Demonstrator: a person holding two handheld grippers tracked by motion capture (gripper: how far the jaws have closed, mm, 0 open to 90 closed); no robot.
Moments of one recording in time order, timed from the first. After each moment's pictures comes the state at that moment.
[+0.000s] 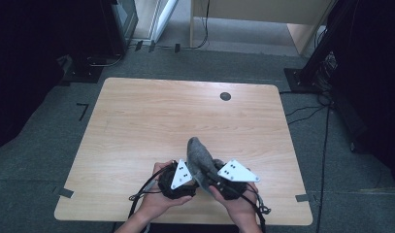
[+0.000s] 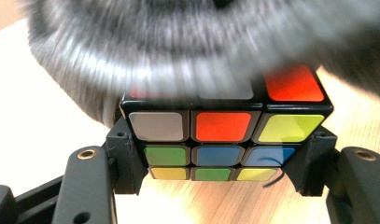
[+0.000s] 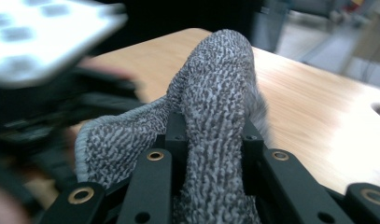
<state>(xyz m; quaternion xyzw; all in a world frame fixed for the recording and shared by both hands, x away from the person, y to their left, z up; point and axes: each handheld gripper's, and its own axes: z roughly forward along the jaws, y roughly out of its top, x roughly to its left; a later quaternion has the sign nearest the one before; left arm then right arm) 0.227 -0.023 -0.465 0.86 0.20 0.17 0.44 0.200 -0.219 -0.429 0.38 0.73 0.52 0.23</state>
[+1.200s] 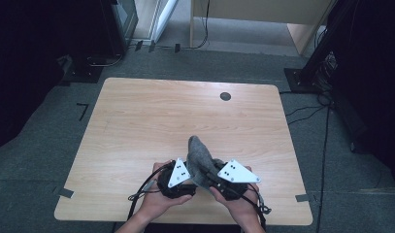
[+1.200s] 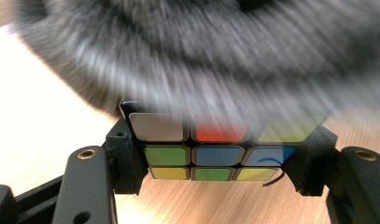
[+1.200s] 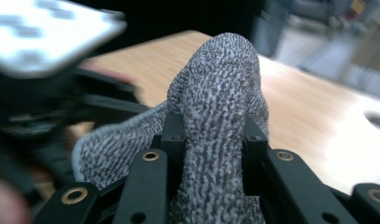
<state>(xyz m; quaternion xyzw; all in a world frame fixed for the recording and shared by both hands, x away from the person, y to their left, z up) 0.227 -0.018 -0.462 0.84 0.22 0.17 0.46 0.193 -0.211 -0.419 0.31 0.76 0.52 0.25</state>
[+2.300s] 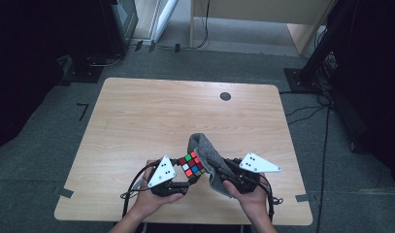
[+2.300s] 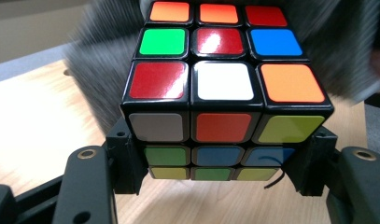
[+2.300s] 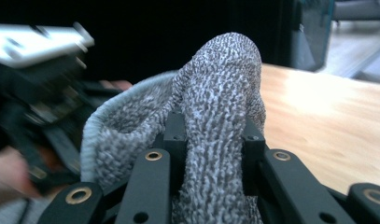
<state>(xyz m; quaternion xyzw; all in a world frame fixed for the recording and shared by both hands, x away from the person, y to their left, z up) 0.230 0.009 -0.450 0.79 0.20 0.15 0.56 0.214 -0.255 -0.428 0.34 0.71 0.60 0.15</state>
